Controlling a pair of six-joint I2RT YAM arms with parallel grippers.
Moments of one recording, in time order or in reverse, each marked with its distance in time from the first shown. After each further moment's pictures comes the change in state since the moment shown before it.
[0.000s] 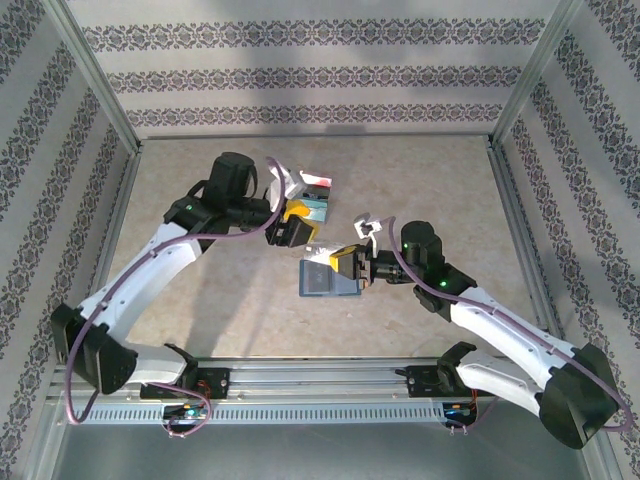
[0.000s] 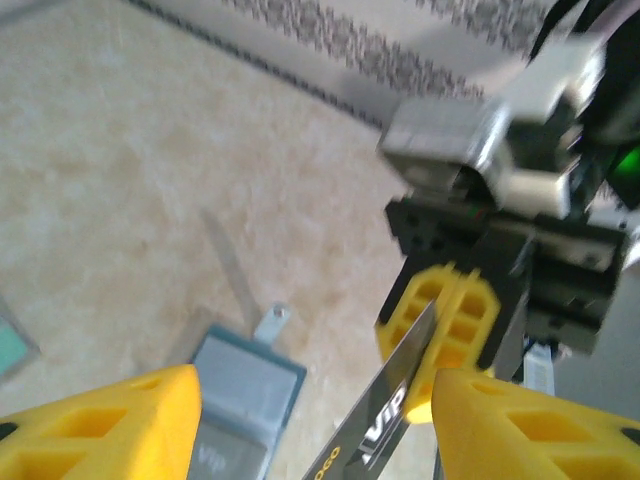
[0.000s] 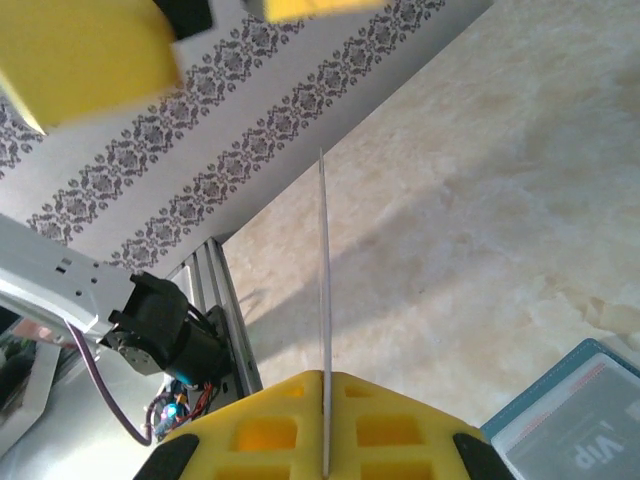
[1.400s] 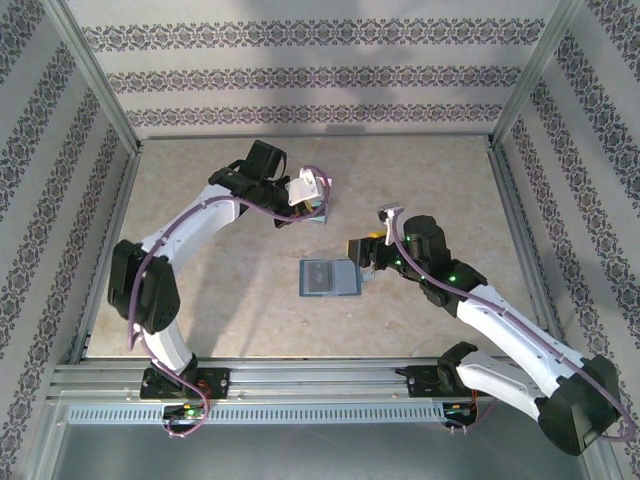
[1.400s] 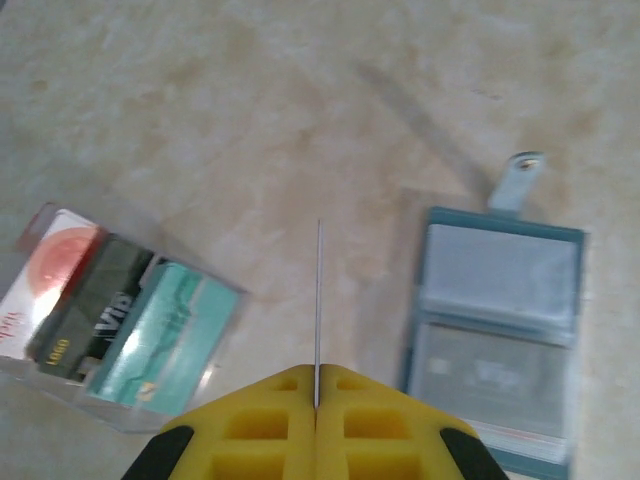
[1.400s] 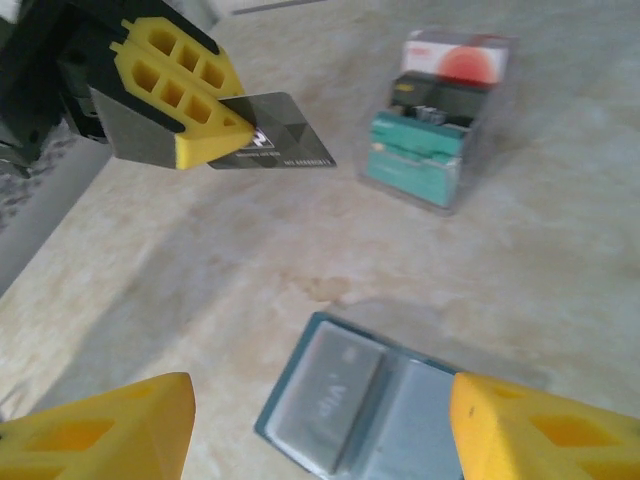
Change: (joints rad) left arm 0.061 0.394 0.207 -0.051 -0.253 0.590; right arm -0.047 -0.045 0.074 -0.306 0.516 -0.011
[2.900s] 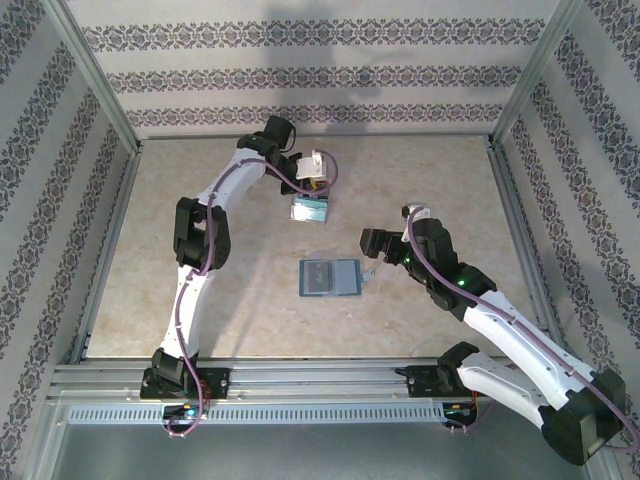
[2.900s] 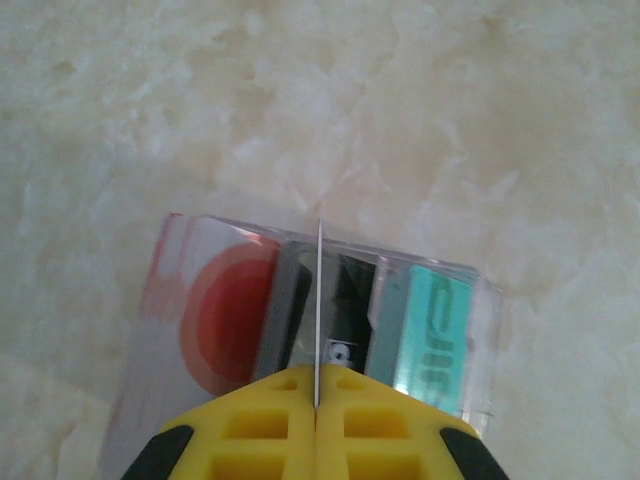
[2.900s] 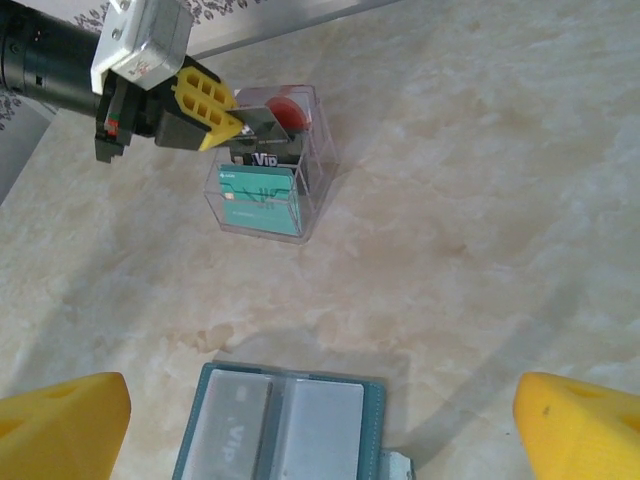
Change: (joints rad) left arm 0.111 0.658 0.750 -0.249 0.056 0.393; right arm -0.006 -0.059 0.017 -0.123 0.285 0.127
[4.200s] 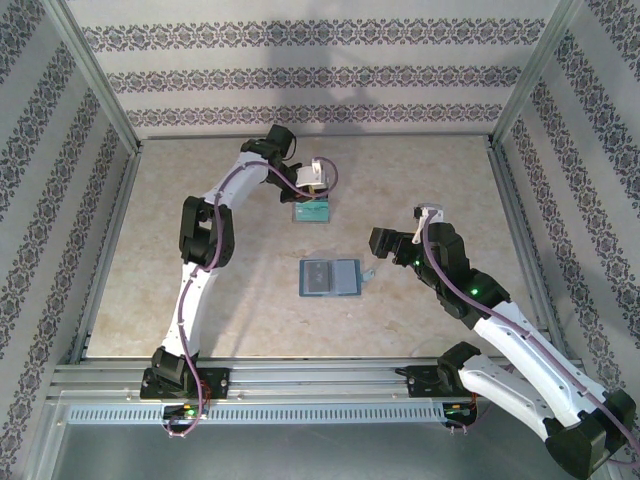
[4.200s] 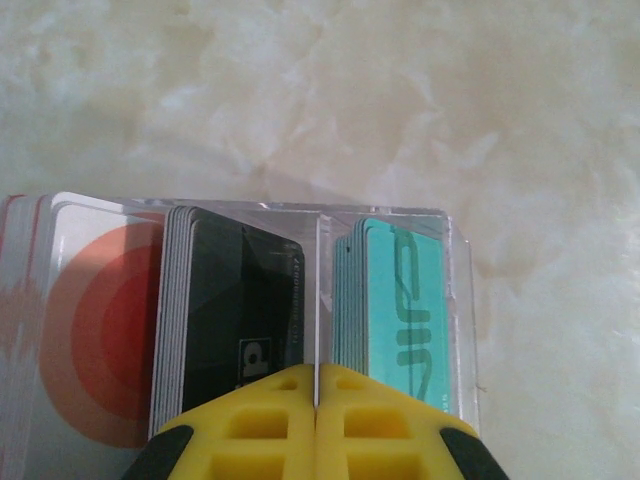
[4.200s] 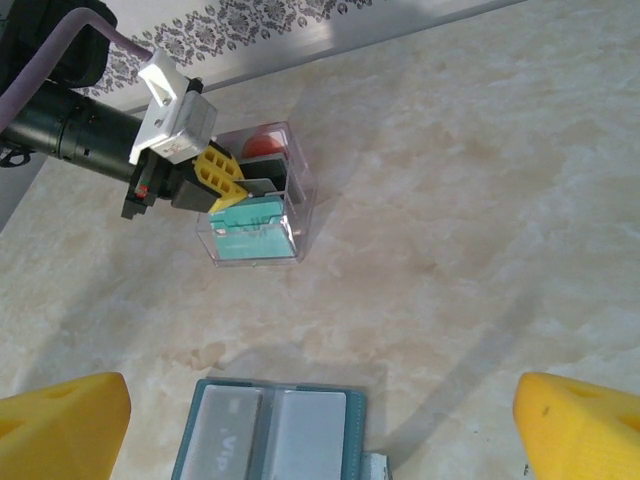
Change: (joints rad) left arm 0.007 0.057 -0.014 -0.063 0.027 0.008; right arm -0.006 -0.094 0.012 -0.067 0.049 0.000
